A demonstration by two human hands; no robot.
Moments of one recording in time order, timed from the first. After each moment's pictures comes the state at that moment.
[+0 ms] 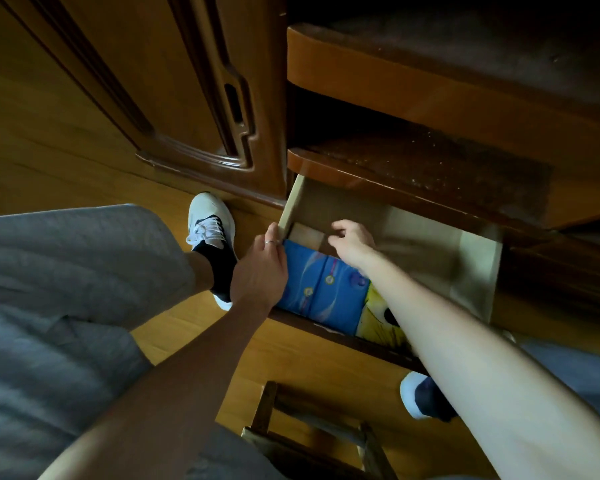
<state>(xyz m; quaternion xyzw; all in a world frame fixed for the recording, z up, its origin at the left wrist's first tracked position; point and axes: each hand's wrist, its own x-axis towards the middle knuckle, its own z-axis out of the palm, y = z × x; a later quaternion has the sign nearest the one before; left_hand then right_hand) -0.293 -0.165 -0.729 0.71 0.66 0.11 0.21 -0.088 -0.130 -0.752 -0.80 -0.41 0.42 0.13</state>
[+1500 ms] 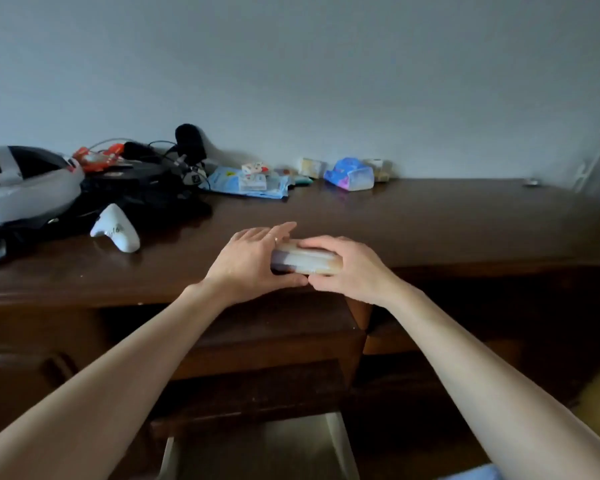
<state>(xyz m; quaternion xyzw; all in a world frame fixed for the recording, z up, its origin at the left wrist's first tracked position) -0.082 -0.069 -0.318 0.95 0.20 0.23 0.03 0.099 -0.217 -0.310 -0.72 -0.63 0.10 0.28</state>
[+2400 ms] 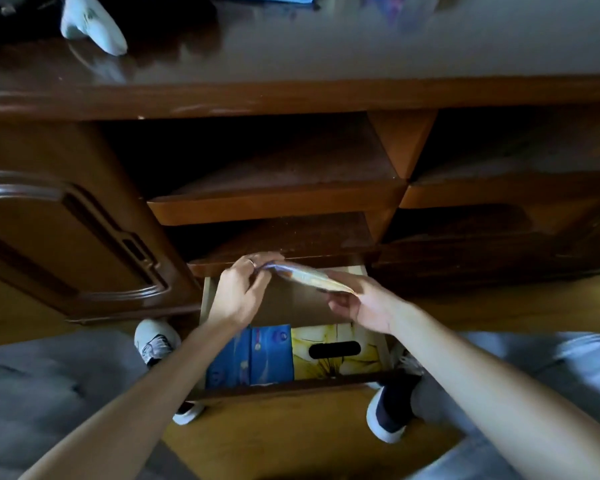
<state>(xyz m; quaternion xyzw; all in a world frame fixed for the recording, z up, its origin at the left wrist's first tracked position) -0.187 -0.159 -0.542 0.81 0.33 0.29 0.39 0.045 -0.290 -0.575 -0.55 -0.11 0.65 0.51</state>
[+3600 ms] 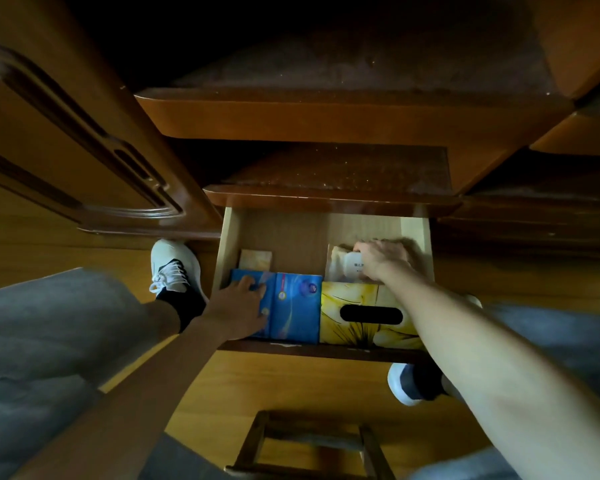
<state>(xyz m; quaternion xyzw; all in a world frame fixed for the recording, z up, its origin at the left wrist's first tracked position) -0.255 -0.154 -0.697 0.86 0.38 -0.30 0.18 0.051 -0.197 -0.735 -0.78 -0.53 0.25 -0.23</state>
